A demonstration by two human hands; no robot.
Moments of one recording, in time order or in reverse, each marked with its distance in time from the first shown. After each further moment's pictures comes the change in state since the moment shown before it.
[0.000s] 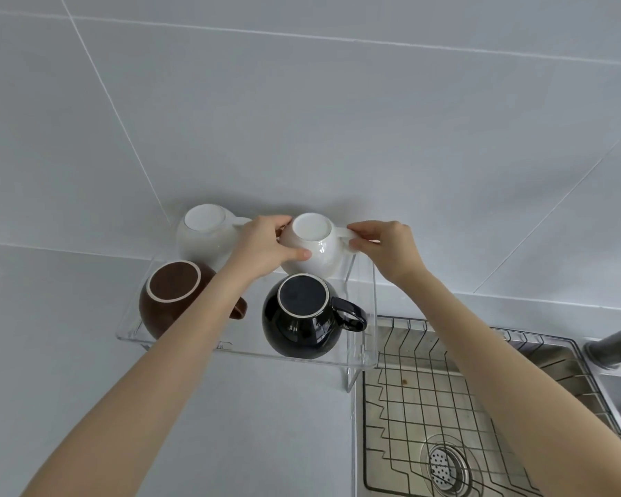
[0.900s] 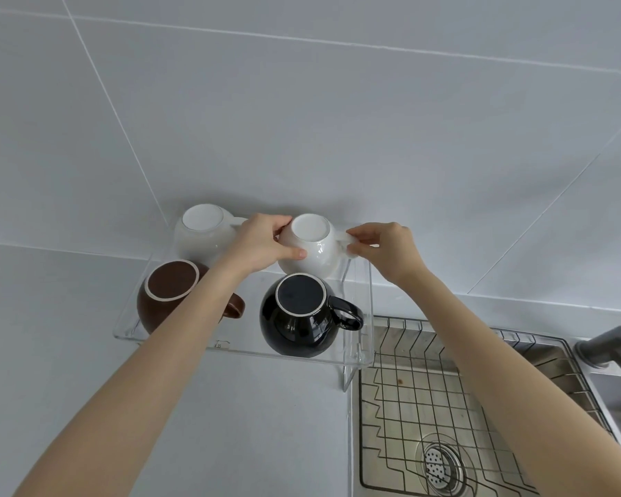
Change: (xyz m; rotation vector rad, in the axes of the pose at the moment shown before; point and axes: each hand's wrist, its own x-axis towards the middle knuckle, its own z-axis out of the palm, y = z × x) left_hand 0.005 -0.002 -0.005 -0.033 -0.105 0.020; right_hand -0.007 -0.008 -0.008 -0.039 -0.048 0.022
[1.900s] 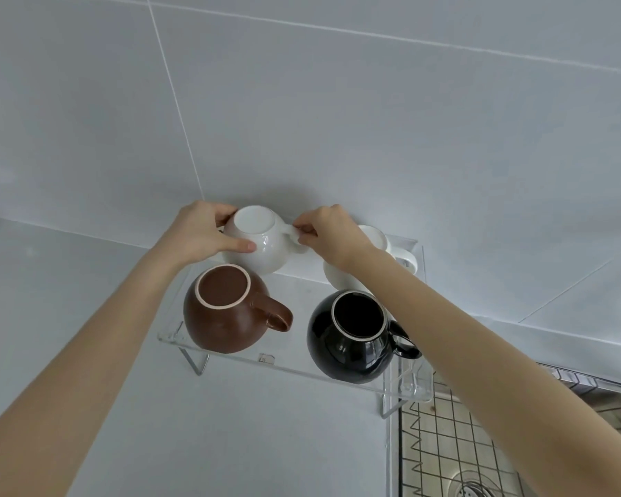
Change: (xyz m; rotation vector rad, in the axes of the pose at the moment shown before) left_hand -0.022 -0.061 -0.111 0.135 0.224 -0.093; right_hand 0.053 -0.096 0.098 -0.448 -0.266 -0.333
